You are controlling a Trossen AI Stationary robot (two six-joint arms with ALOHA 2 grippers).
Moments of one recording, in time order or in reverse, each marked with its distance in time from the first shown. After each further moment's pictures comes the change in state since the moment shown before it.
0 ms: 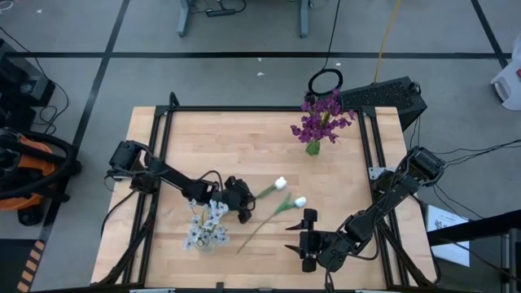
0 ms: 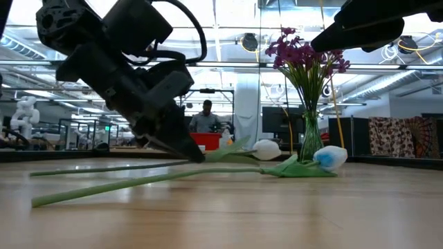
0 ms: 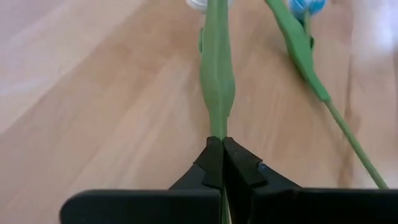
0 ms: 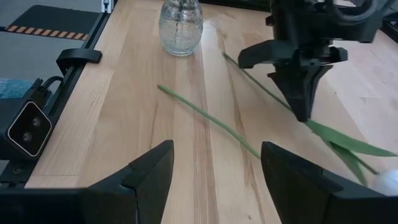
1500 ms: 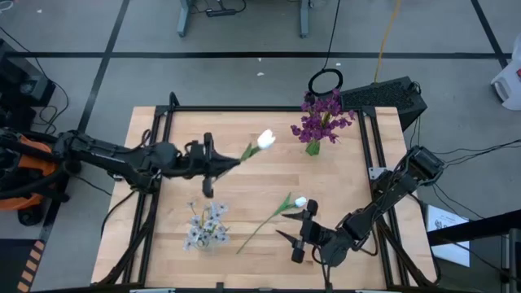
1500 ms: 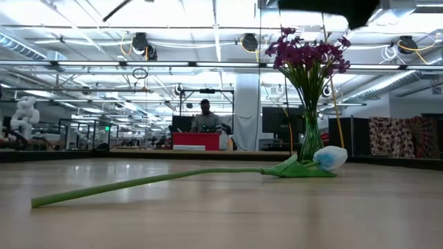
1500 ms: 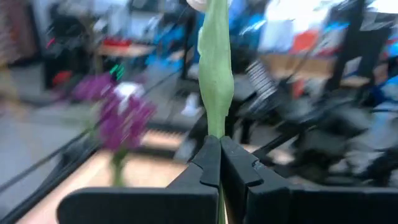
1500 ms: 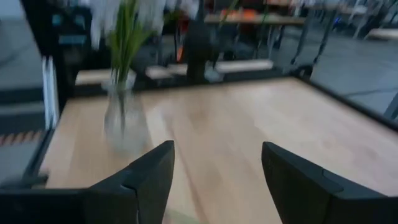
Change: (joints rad) left arm 0.075 -0.766 0.085 -0.051 0.098 0.541; right arm -0.033 0.000 0.000 0.273 0.286 -0.032
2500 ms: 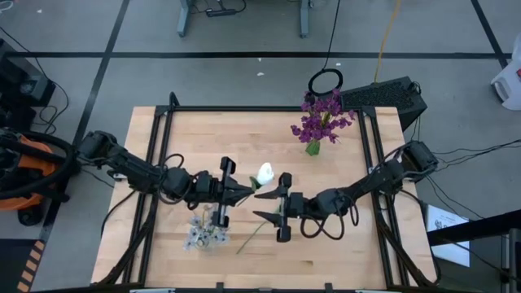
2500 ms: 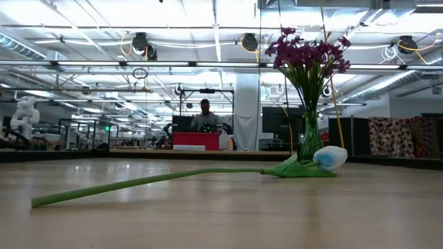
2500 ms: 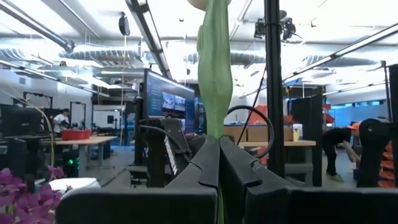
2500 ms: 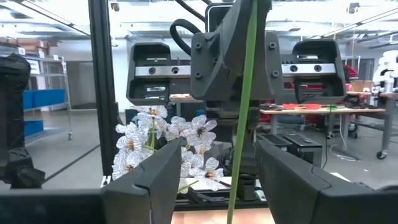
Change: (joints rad) left arm -0.179 0.398 0.000 0.805 0.016 0.220; right arm -0.300 0.000 0.000 0.705 -0.566 -0.460
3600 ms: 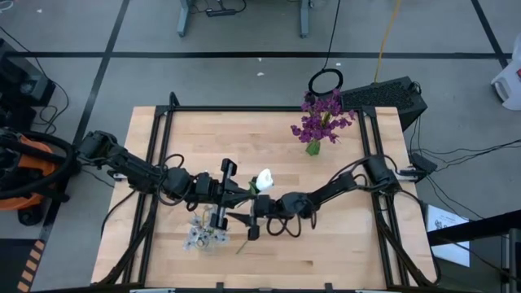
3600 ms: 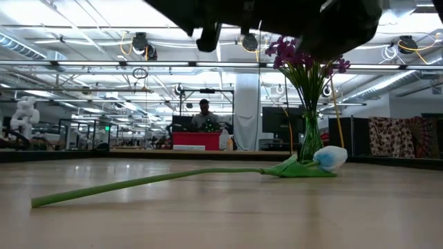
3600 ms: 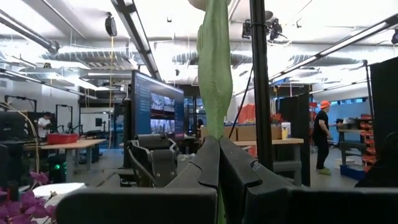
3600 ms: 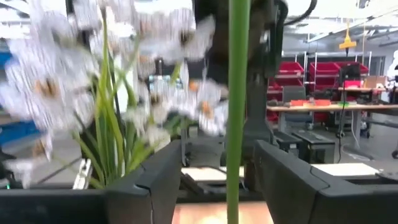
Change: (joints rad) left arm 0.001 0.000 0.000 -0.005 0.053 0.001; right arm -0.121 0.429 0.224 0.214 -0.143 0.038
